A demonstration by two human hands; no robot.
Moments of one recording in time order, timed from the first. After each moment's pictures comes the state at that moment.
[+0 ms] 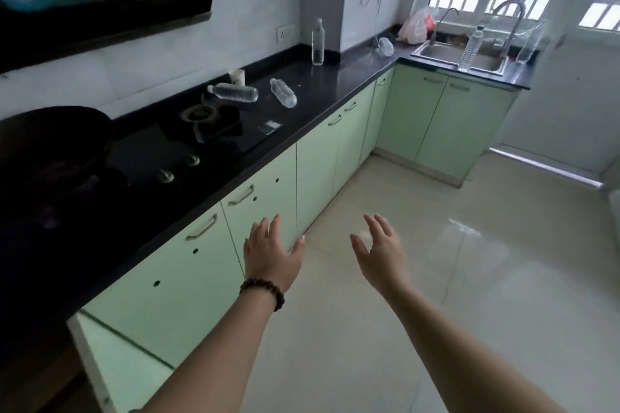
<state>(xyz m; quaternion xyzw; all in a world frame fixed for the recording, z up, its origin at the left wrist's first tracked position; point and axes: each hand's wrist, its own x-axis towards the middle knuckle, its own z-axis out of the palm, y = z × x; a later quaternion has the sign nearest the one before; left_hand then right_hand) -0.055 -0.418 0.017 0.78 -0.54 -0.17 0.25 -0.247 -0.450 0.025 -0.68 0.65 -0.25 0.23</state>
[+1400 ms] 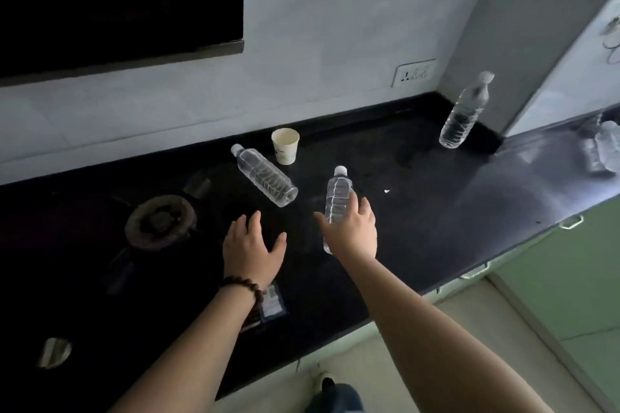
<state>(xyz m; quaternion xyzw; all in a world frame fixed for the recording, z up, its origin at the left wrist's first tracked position) 0.135 -1.064 -0.021 0.91 -0.30 -0.08 0.27 0.031 -1.203 -0.004 -0.80 0.52 -0.13 0.27</state>
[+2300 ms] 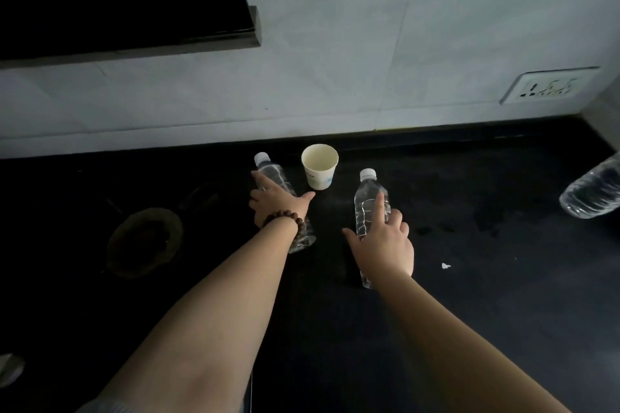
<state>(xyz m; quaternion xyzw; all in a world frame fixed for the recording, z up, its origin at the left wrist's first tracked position) 0.270 -1.265 -0.045 0.96 0.07 -0.14 0.25 0.125 -1.361 -0.060 -0.90 0.40 -0.01 0.19</state>
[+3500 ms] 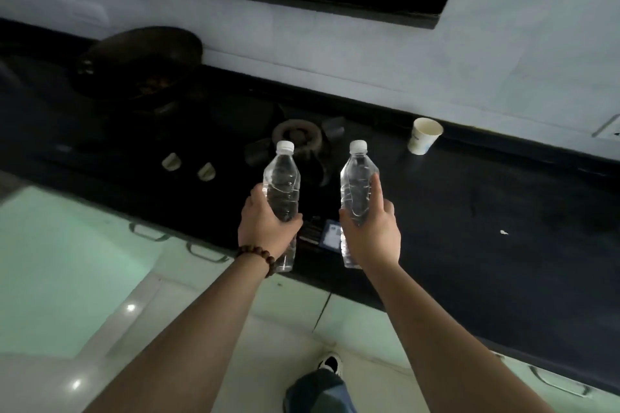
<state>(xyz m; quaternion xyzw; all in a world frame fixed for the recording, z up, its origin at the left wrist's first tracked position) 0.047 -0.960 -0.008 0.89 0.07 0.03 0.44 0.005 -1.132 0.013 -0.91 0.20 -0.09 0.35</state>
